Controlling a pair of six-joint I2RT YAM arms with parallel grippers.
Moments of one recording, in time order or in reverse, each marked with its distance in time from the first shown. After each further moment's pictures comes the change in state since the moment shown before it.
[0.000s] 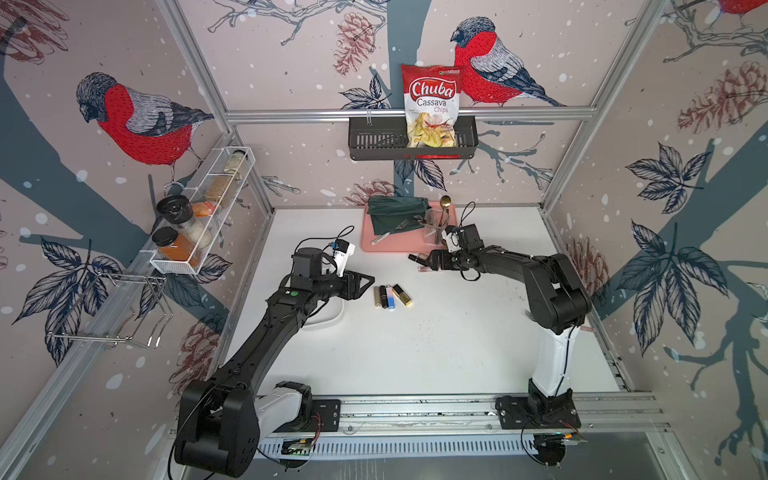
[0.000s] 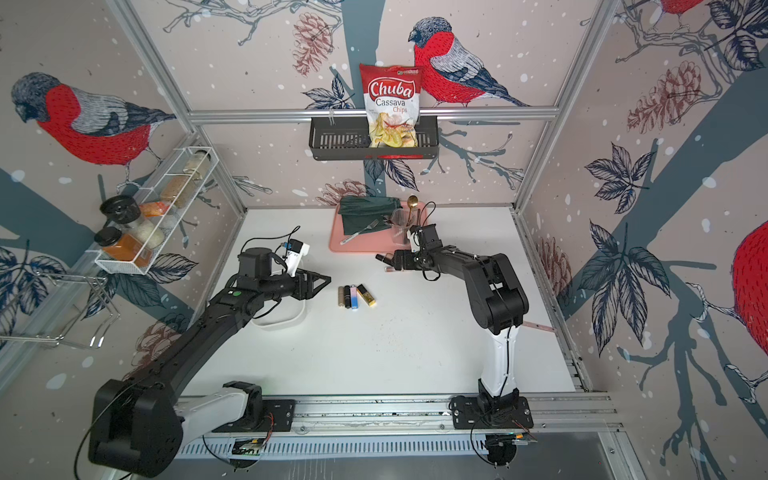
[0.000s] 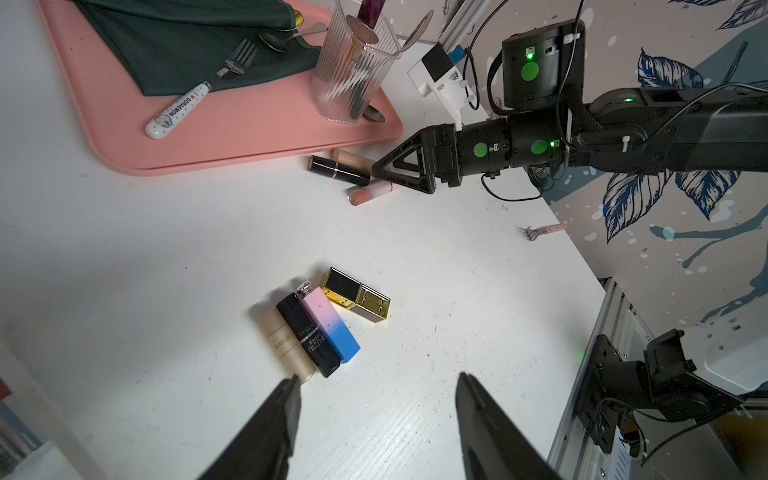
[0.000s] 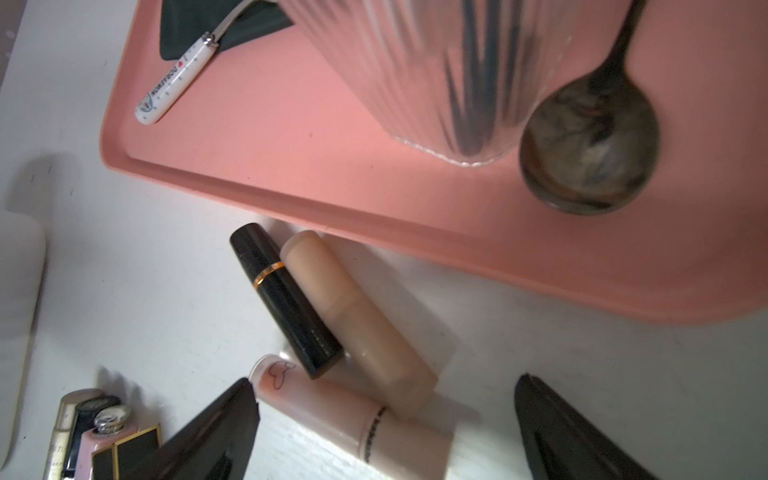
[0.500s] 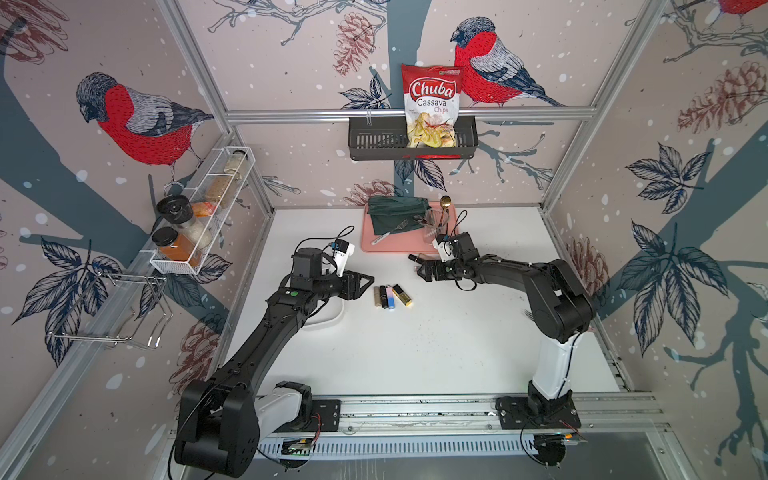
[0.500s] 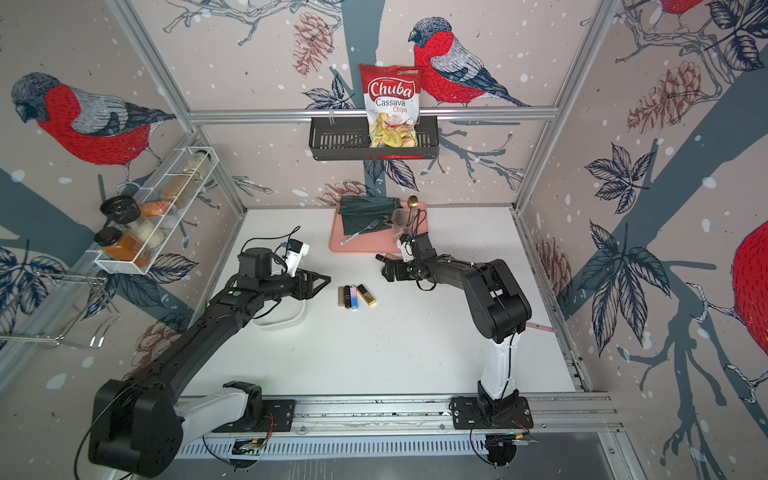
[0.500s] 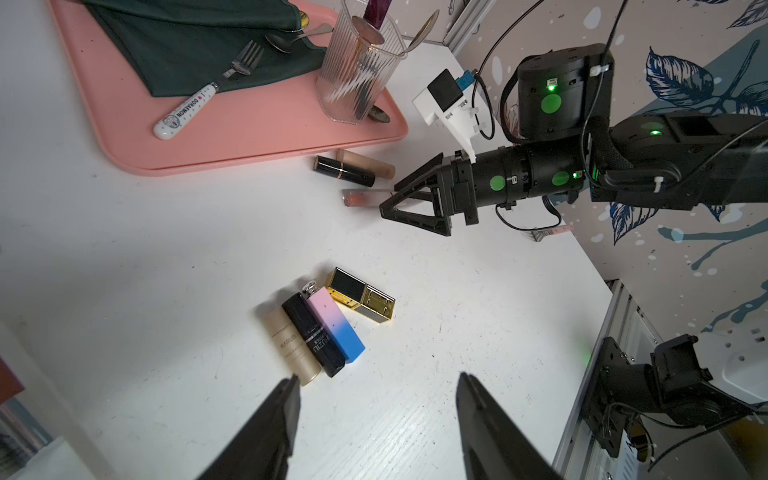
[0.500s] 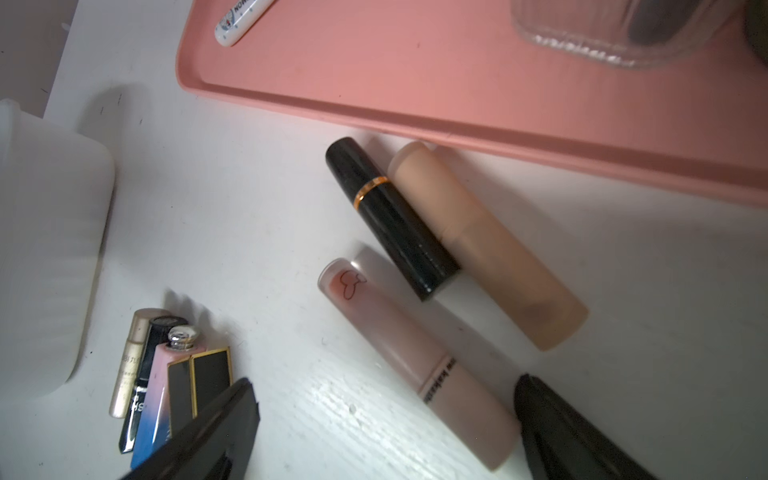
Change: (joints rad) left arm 0.000 0.000 0.000 -0.002 -0.019 0.003; right arm 0.081 -0.076 -0.109 0.030 -0.042 0.011
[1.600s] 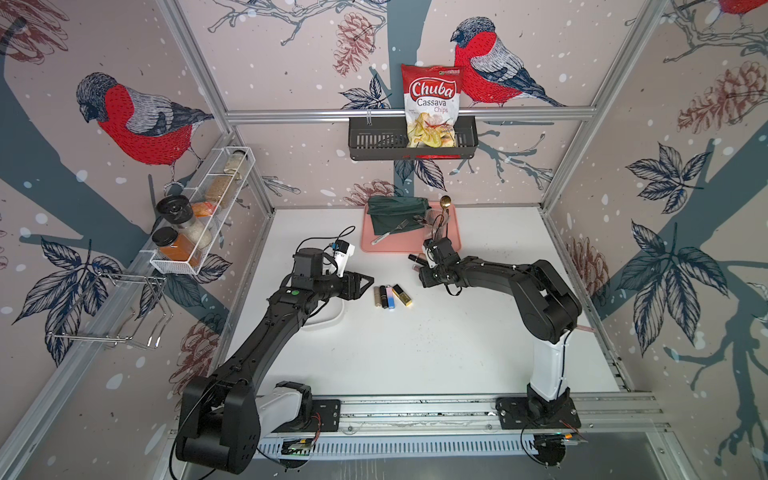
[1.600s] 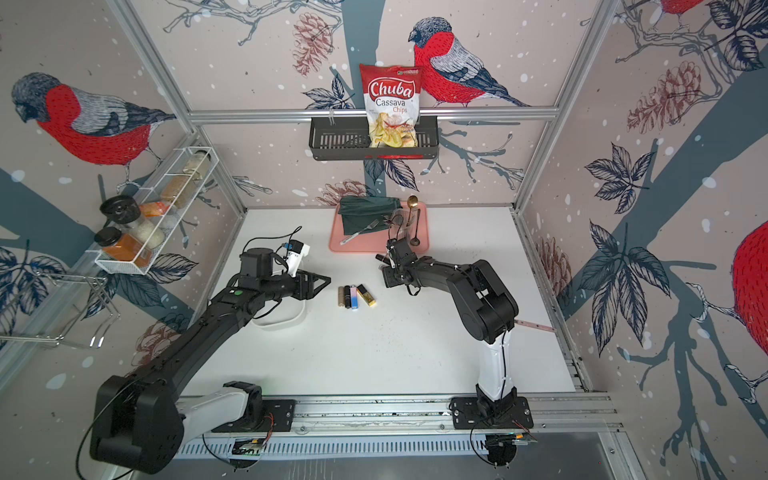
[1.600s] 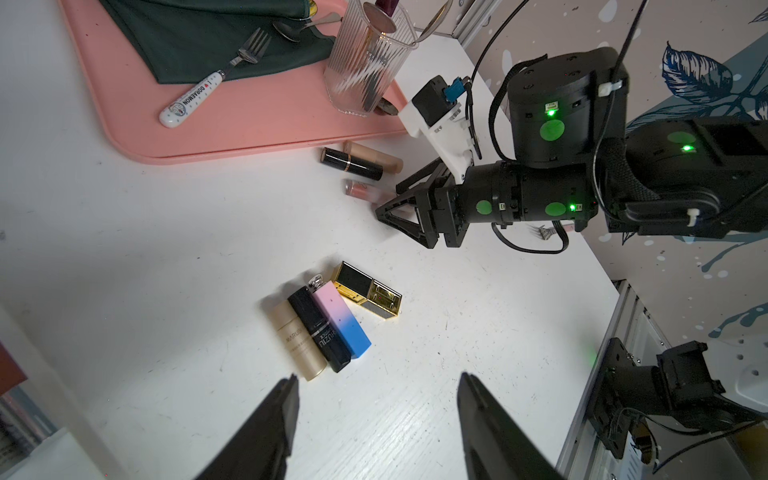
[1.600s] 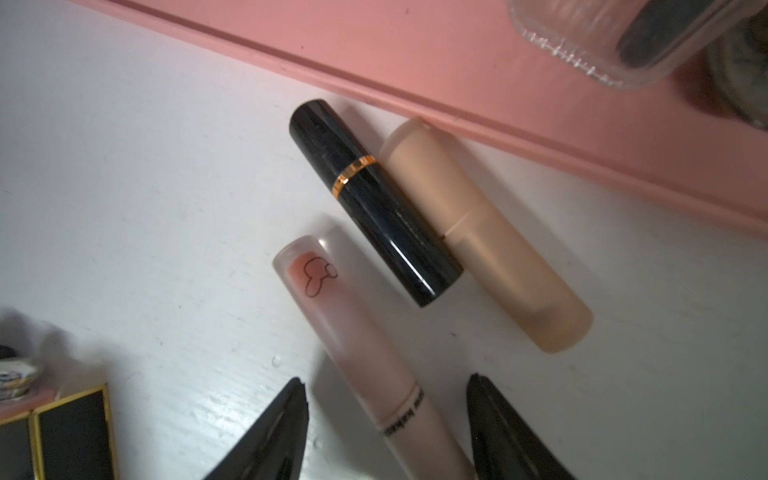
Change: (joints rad) left arm 0.000 0.018 0.000 -0.006 -0.008 0.000; right arm 0.131 0.053 0.079 -0.105 0.363 -0.080
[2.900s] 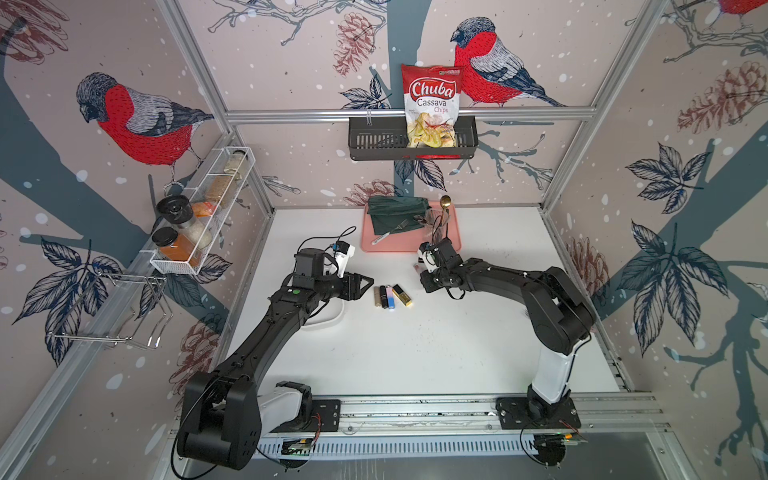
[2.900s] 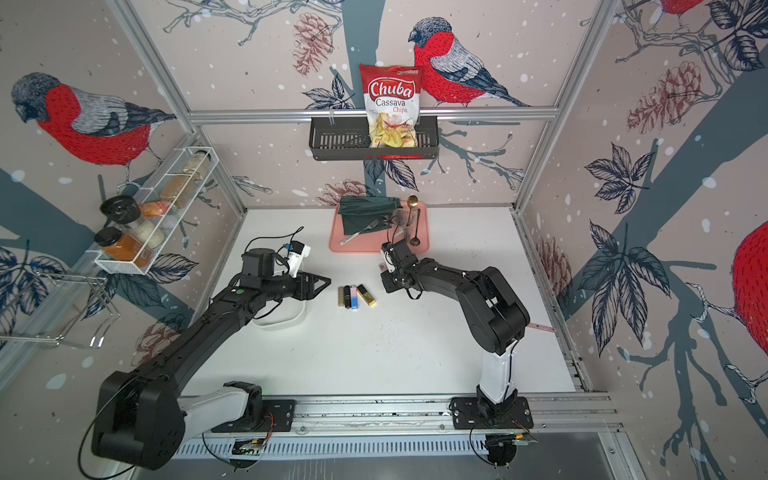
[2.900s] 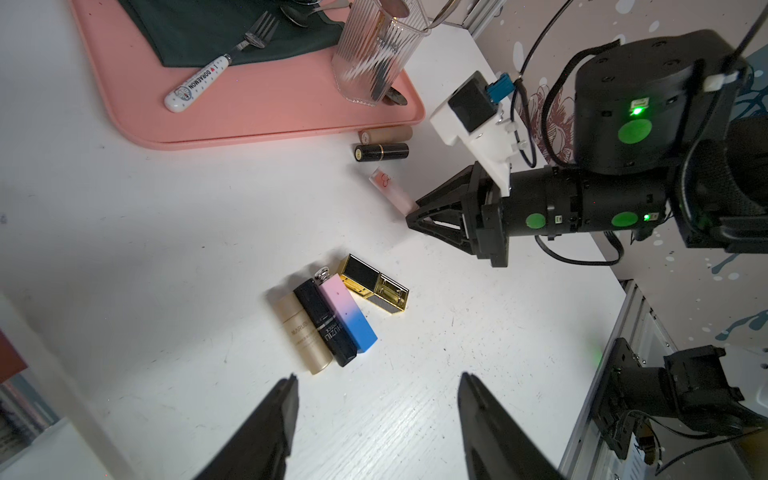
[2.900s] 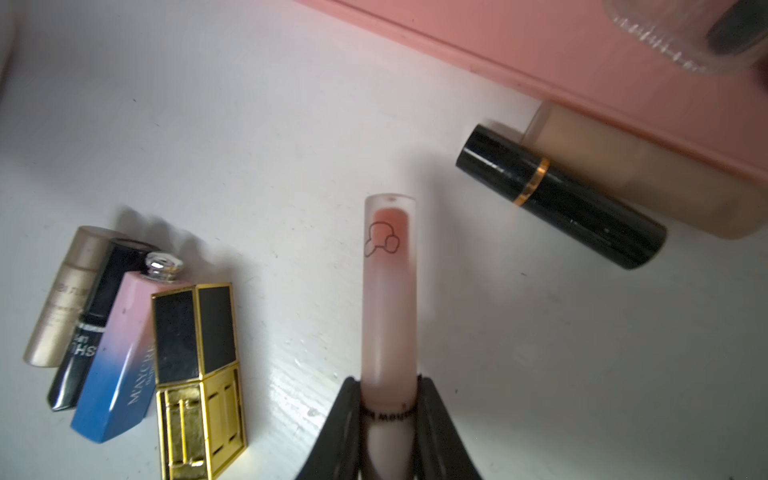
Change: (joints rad) left arm 0.000 0.017 0.000 -0.010 -0.018 0.000; right arm 0.008 -0.129 -0.058 -0.045 -0.109 -0.040
